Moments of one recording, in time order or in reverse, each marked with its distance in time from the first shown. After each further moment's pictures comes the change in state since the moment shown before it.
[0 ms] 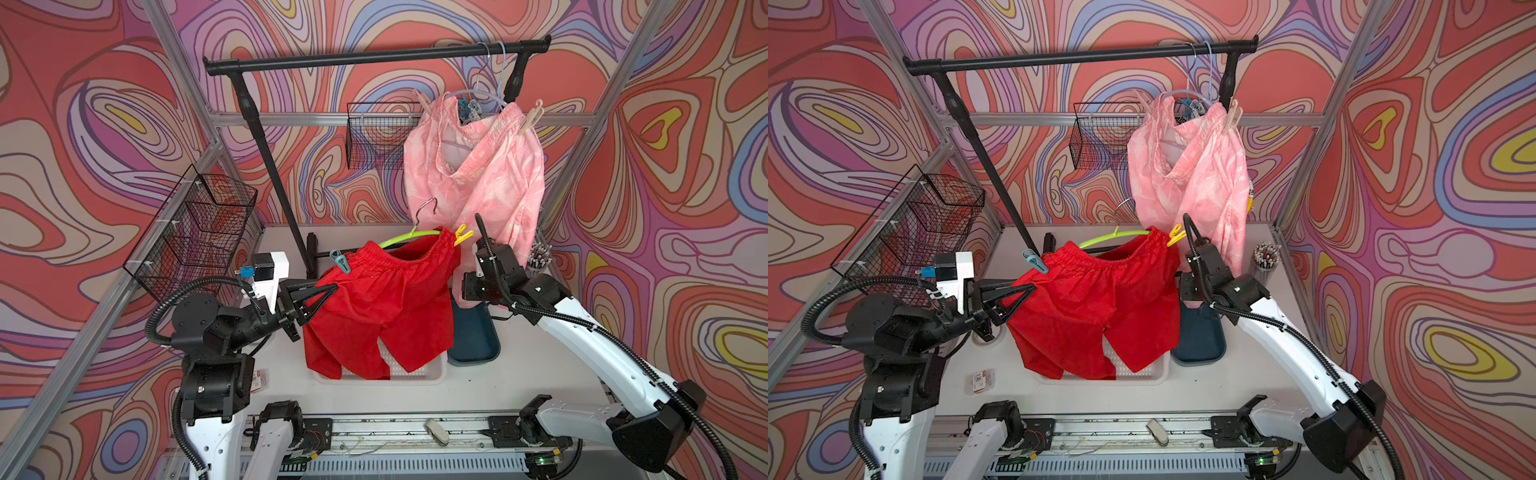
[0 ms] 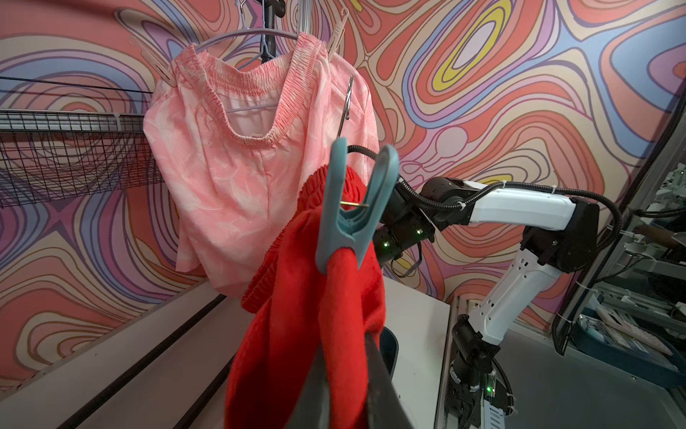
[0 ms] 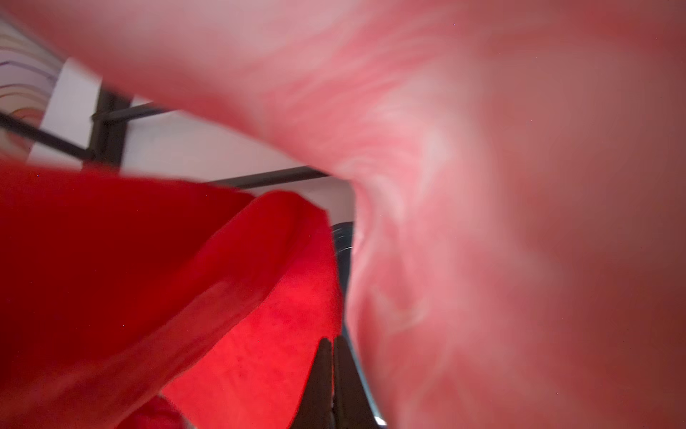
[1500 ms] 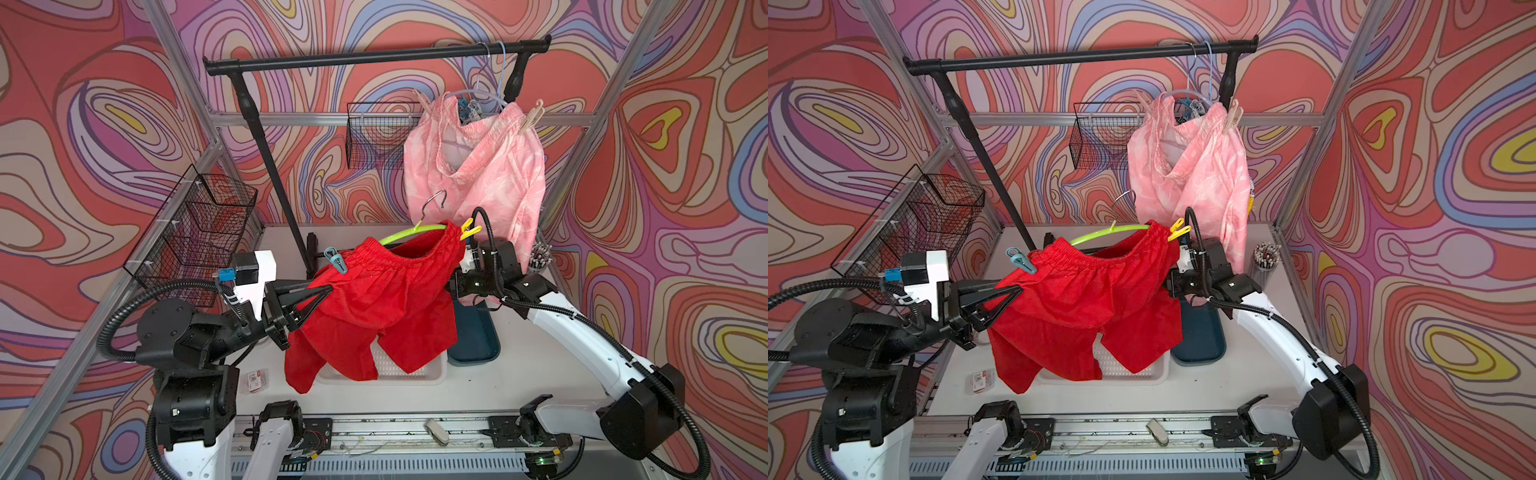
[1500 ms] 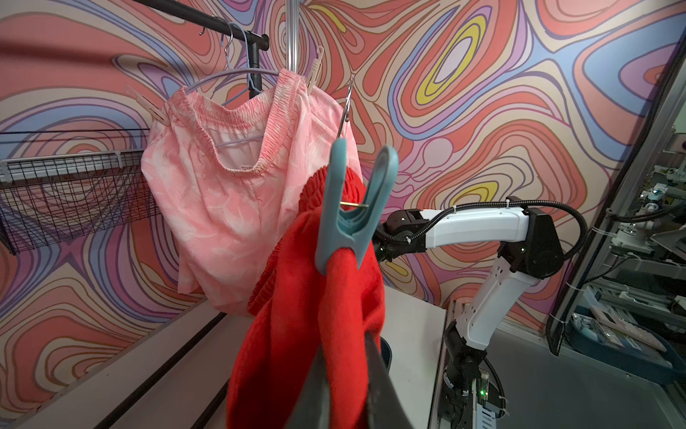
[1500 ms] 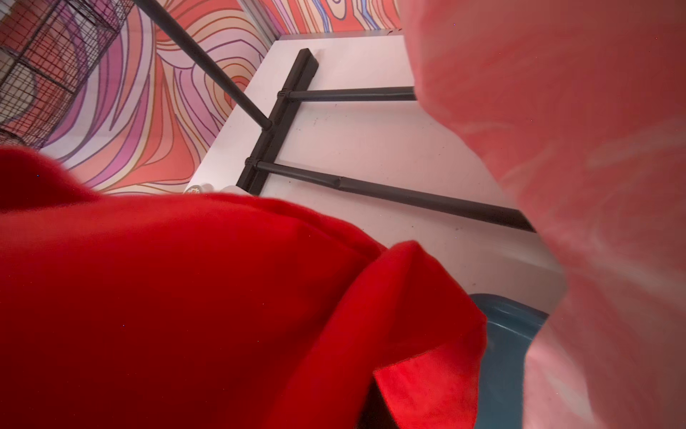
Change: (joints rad) left arm 0.012 0.027 0.214 -0.103 0.018 -0.019; right arm -0.072 0.068 -0.097 0.345 -0.595 -0.193
